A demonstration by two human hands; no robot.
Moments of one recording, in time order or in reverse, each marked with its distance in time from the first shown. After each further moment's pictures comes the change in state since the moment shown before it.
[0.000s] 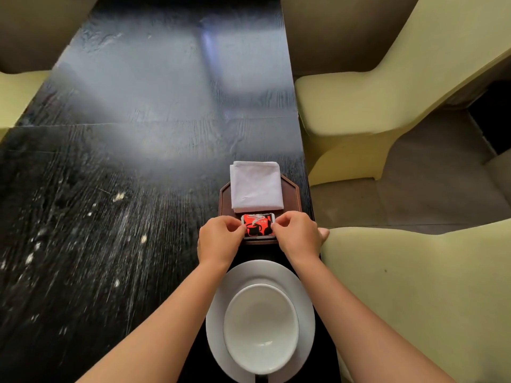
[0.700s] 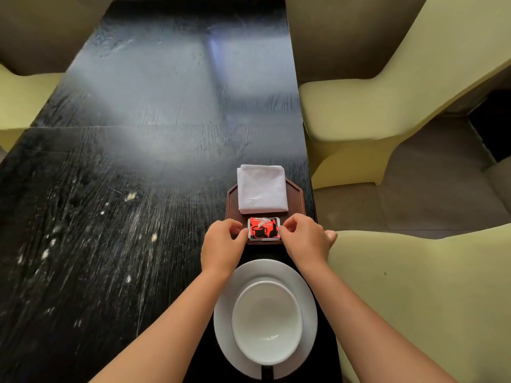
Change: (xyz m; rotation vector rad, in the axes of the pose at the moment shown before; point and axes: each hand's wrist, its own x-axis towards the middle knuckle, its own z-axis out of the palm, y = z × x) left_hand -0.007 -0.015 -0.006 0.054 -0.011 0.091; right_hand -0.009 0.005 -0.006 -0.069 0.015 -0.055
